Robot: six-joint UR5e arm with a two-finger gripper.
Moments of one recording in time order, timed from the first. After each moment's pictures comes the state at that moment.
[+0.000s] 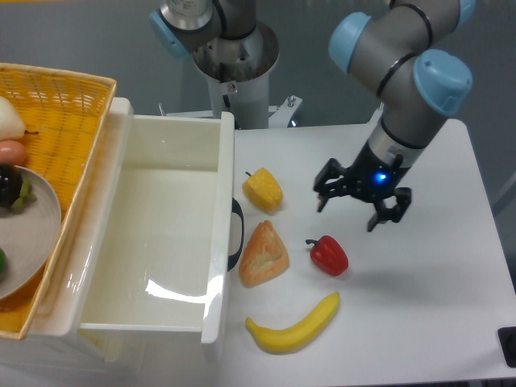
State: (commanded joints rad) arm 2.76 -1.93 -1.49 -1.30 1.41 1.21
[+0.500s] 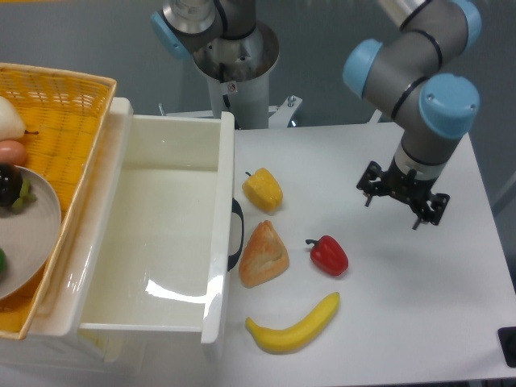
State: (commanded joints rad) arm 2.75 -2.03 -1.48 -1.17 1.54 1.39
